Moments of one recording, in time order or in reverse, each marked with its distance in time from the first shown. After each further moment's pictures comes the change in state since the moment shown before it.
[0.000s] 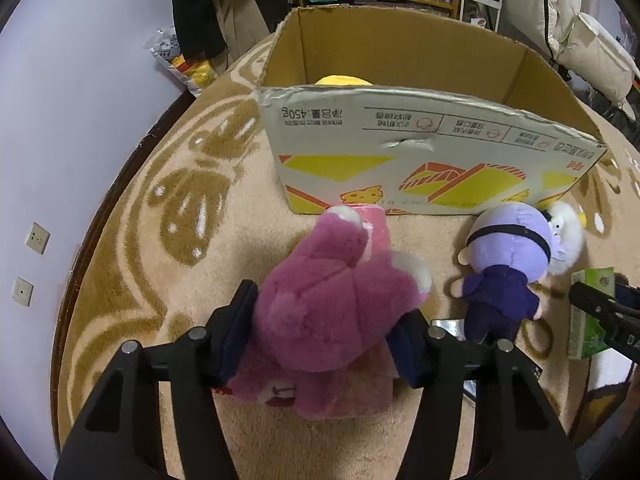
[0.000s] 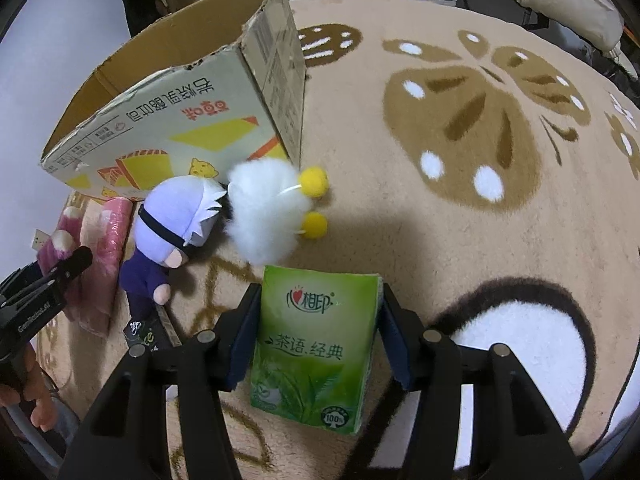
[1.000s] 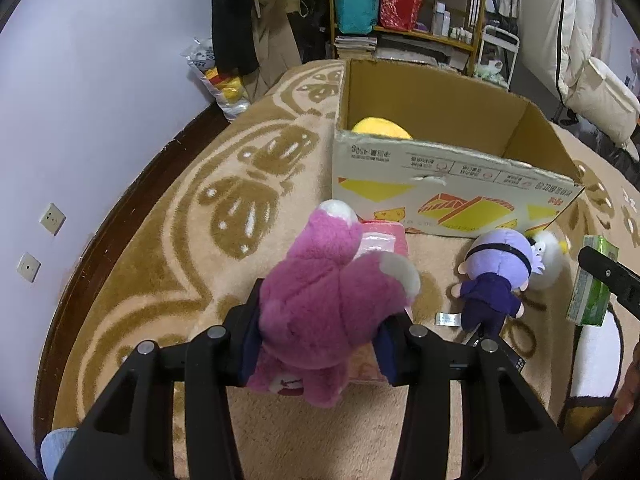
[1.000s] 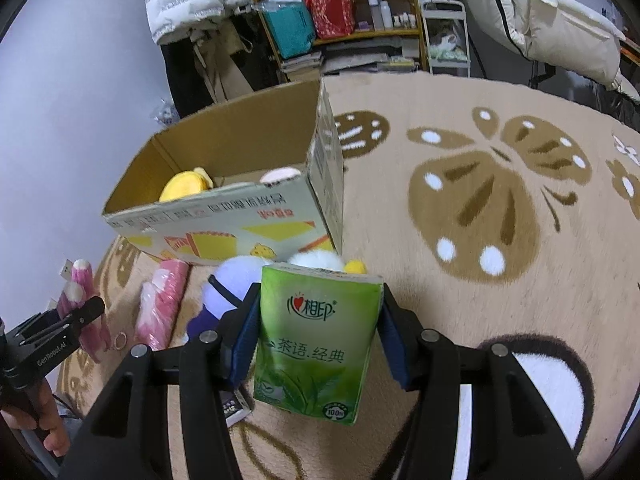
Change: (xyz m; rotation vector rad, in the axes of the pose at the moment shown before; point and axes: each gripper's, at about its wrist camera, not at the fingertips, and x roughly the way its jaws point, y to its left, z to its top) left arm -0.052 0.027 -0.017 -0.108 -0.101 0.014; right arm -0.049 0.003 0.011 -0.029 -0.269 0.107
